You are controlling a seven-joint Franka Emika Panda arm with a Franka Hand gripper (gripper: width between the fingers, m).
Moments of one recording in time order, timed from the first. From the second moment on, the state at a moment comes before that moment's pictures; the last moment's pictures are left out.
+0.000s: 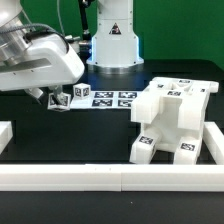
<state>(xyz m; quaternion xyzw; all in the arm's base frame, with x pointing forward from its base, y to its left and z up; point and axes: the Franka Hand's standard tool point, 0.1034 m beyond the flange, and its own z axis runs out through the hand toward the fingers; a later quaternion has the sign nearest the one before) 0.483 -0.144 0.049 -0.96 0.21 0.14 0.15</state>
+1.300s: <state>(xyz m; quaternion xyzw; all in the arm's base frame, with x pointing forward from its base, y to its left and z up) 0.469 -0.149 0.044 -1.00 0.02 -0.01 -0.02</state>
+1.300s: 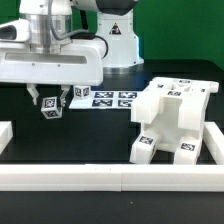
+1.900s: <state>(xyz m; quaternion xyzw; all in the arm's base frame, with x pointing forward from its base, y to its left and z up) 0.468 -0.157 0.047 -1.00 0.02 -0.05 -0.05</state>
